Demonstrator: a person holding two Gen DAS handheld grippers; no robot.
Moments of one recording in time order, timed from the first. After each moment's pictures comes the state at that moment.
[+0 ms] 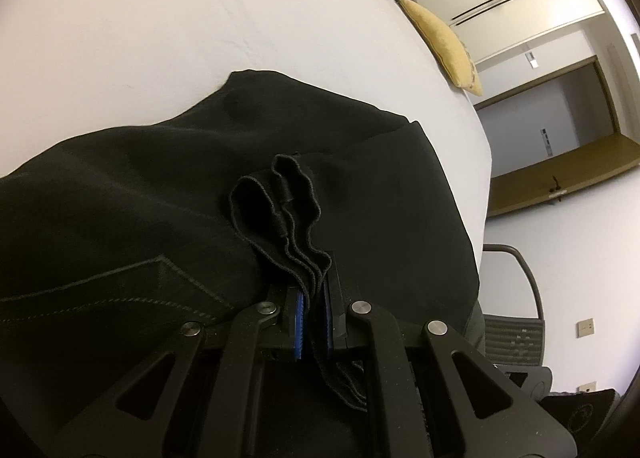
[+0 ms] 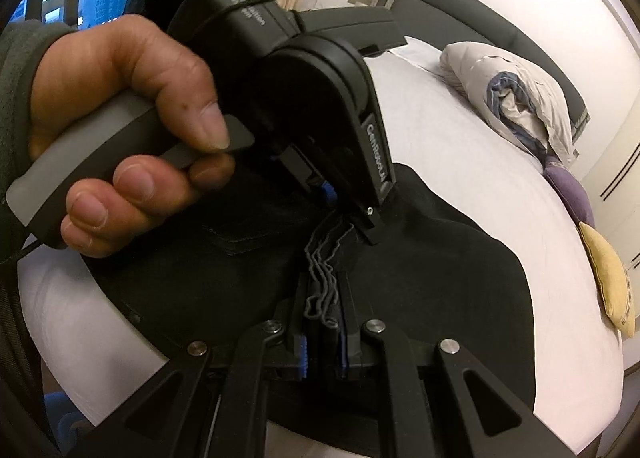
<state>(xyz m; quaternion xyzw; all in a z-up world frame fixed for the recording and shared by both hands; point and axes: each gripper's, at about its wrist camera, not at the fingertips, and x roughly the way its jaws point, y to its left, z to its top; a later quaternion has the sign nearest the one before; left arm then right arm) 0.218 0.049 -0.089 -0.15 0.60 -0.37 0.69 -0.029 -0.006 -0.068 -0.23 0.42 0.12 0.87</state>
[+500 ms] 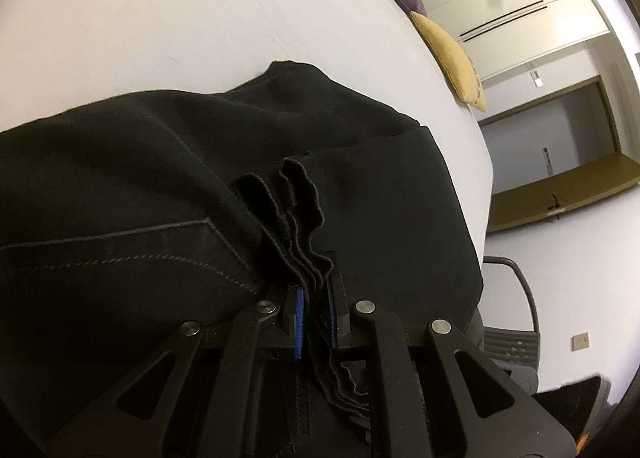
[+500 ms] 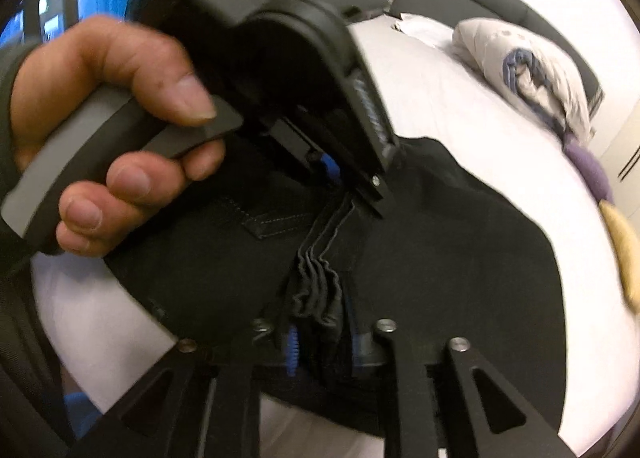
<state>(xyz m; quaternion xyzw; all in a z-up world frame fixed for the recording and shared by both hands) 0.204 0.076 -0.100 -0.17 0.59 -0.35 0.70 -0.003 -0.037 -0.074 -0.16 0.46 0.15 0.86</state>
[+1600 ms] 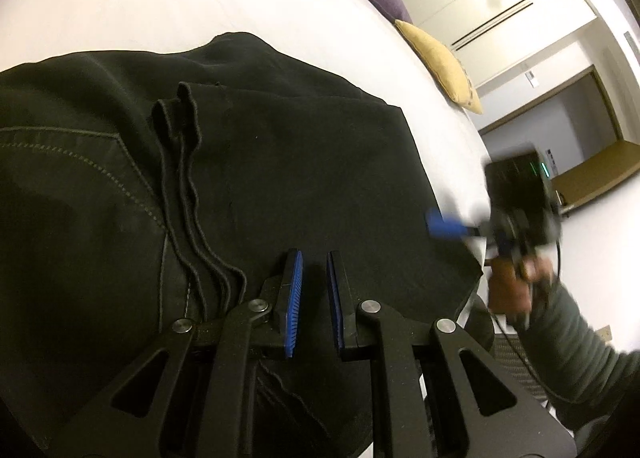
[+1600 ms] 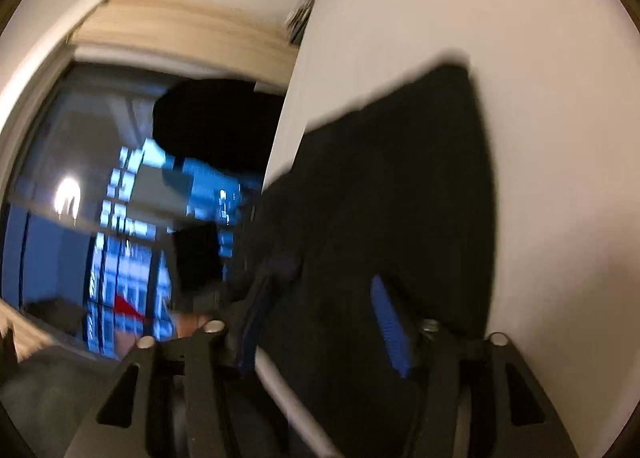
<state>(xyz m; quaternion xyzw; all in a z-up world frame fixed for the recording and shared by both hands) 0.153 0.022 -0.103 -0.17 0.55 -0.34 0.75 0.085 -0.318 -0.113 0.34 0.52 0.34 0.70</state>
